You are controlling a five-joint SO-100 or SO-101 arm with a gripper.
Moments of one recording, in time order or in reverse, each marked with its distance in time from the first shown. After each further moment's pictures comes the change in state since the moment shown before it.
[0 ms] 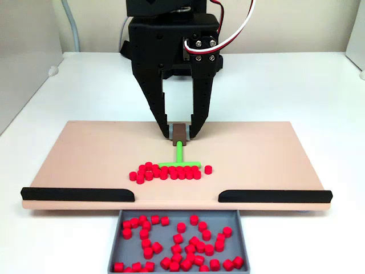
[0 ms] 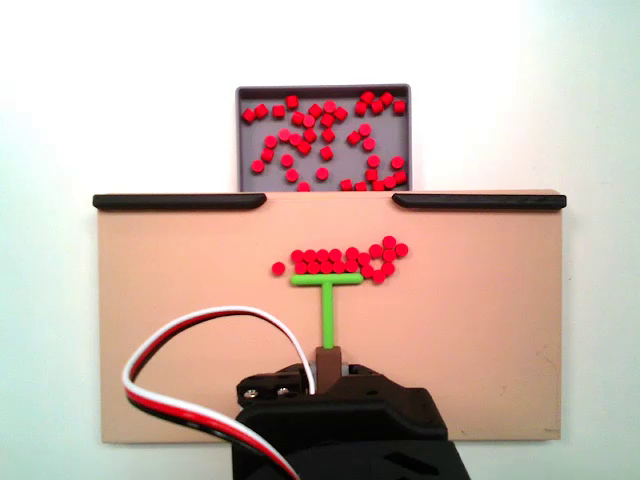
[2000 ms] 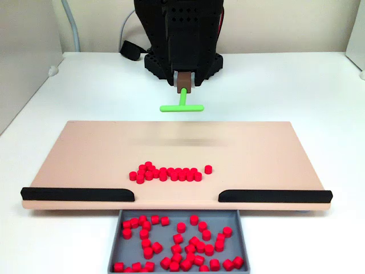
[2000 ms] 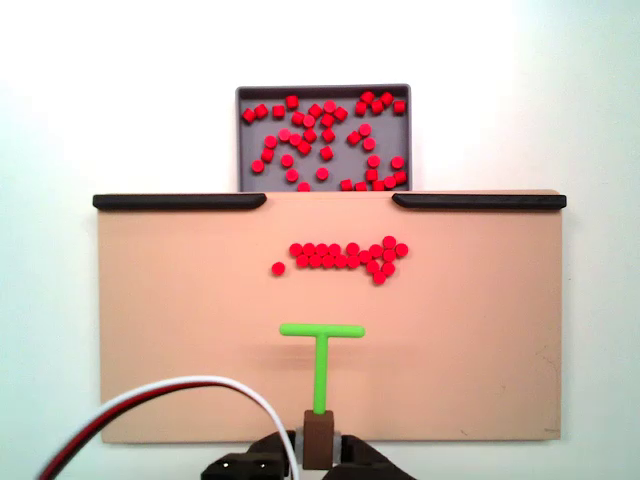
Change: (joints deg) arm -2.0 11.2 -8.4 20.1 4.6
